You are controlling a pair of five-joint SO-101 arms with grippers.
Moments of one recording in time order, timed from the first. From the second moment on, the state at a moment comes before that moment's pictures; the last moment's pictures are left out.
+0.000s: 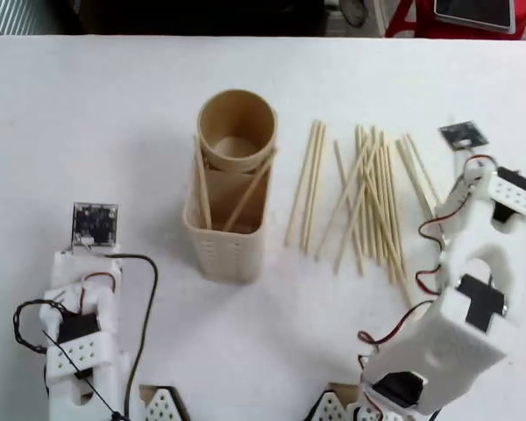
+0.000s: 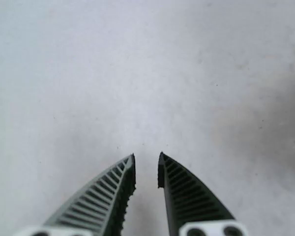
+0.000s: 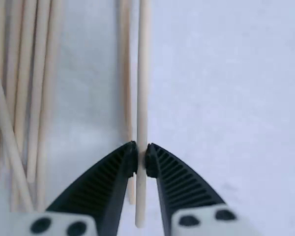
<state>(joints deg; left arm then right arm) -25.4 -63.5 96.7 18.2 -21.0 29.1 15.6 7.8 60.9 46.9</state>
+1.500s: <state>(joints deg) -25.4 -63.5 96.7 18.2 -21.0 23.5 15.4 17.4 56.2 46.9</state>
